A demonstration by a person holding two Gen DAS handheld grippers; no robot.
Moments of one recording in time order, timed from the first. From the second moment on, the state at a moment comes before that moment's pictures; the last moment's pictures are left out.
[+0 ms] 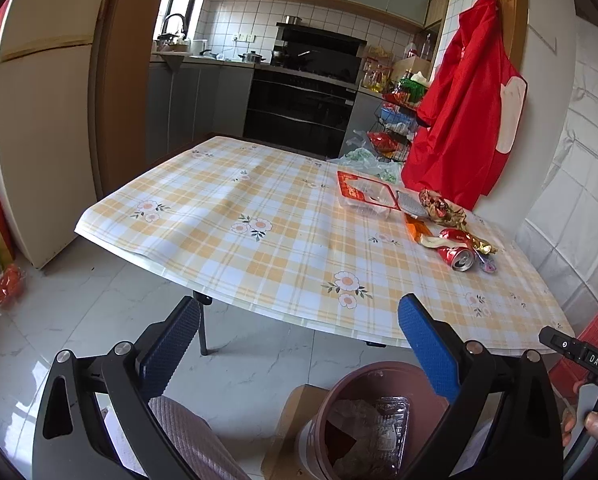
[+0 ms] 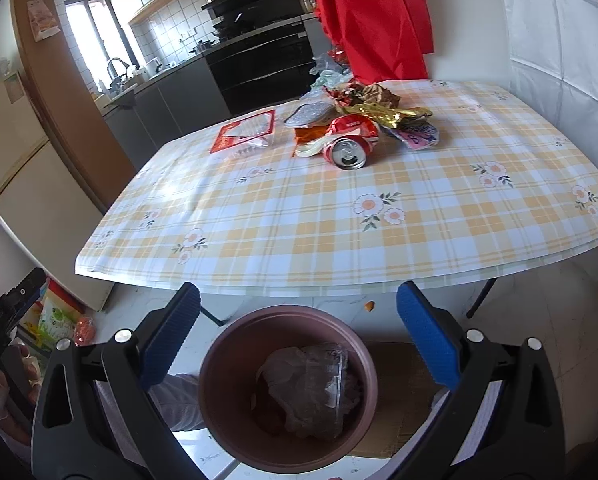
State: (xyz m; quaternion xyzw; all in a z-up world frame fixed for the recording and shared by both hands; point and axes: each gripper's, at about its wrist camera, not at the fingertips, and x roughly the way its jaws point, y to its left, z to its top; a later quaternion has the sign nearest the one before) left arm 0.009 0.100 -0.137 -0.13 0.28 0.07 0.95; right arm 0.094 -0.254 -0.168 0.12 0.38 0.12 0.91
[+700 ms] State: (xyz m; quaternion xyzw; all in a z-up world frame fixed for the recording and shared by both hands) left arm 0.053 0.100 -0.159 -0.12 0.32 0.06 0.94; right arm 0.139 -0.272 -0.179 0.09 0.38 0.08 0.92
